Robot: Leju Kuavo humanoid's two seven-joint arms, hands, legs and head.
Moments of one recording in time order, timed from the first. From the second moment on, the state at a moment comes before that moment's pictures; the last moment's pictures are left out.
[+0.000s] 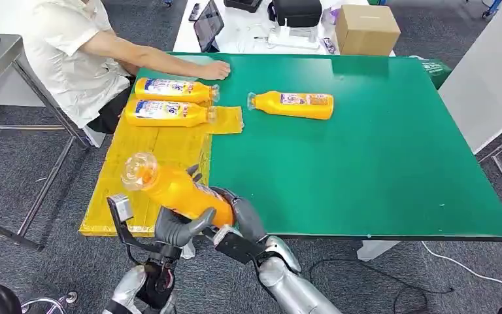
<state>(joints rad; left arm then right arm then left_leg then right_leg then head) -0.10 -0.14 -0.41 -1.38 0.56 0.01 -0.30 -0.35 0.24 0.60 -0.75 0.42 -0.29 -0.70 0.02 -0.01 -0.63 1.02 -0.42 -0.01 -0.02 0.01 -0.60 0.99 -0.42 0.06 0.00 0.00</state>
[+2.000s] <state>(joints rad) -0.74 -0.02 -0.42 -0.58 -0.63 0.02 -0.23 -0.21 0.21 0.90 -1.07 0.19 -0.41 -0.70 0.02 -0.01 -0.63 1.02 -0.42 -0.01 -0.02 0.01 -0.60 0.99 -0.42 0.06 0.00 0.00</state>
